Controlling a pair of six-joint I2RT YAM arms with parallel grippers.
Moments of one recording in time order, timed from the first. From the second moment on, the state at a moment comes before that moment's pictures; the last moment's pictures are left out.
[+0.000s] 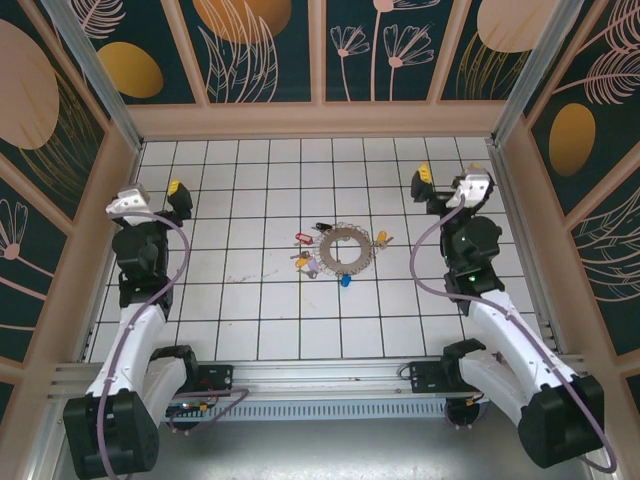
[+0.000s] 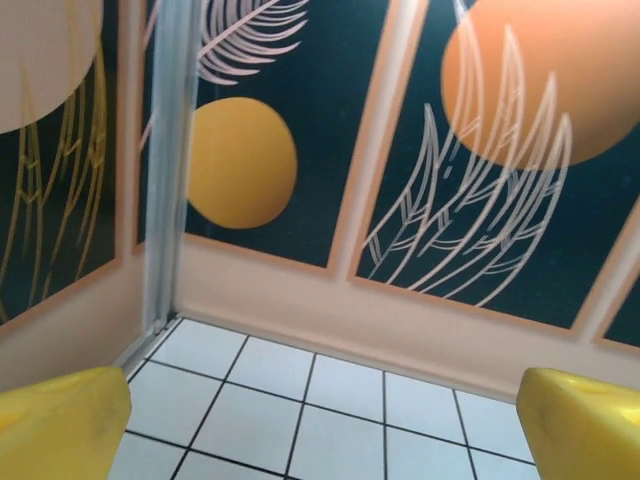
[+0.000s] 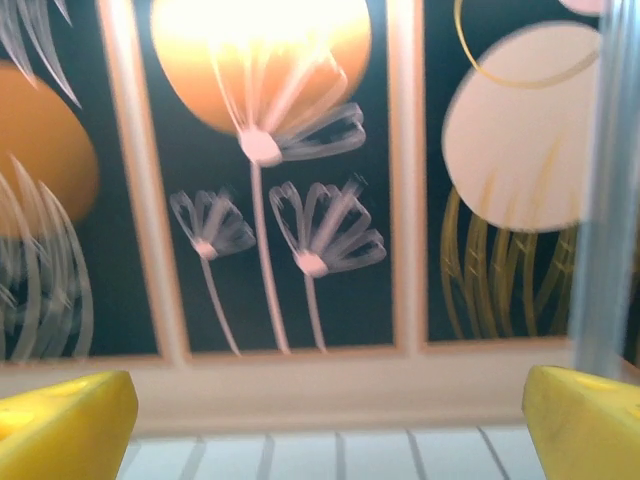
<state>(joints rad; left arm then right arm) 0.09 0.87 0.43 0.54 -0.03 -0.20 0.28 0.88 0.51 0.58 0.25 -0.01</state>
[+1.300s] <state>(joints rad) 0.03 1.52 0.22 1.12 -0.09 -0.08 -0.02 1.53 0.18 1.20 -0.01 0.08</state>
